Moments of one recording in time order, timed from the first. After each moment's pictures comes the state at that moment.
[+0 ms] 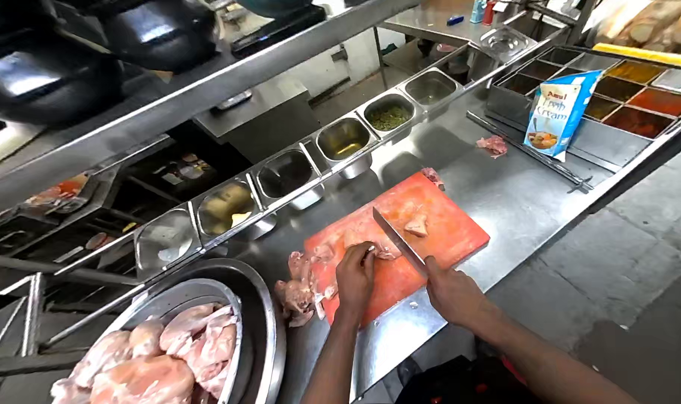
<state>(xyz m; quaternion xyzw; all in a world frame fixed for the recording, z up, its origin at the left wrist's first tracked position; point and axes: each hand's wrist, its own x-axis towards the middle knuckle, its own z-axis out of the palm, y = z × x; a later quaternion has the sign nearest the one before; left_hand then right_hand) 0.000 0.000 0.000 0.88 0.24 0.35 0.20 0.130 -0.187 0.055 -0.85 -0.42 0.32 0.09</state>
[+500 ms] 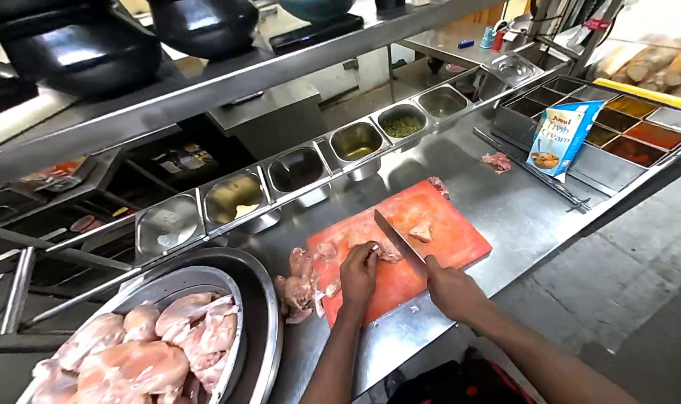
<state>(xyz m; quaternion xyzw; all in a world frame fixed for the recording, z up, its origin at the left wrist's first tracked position) -0.002 0.004 -0.011 0.86 0.26 0.38 0.24 0.130 -0.175 0.072 -0.85 -0.44 0.29 0.07</state>
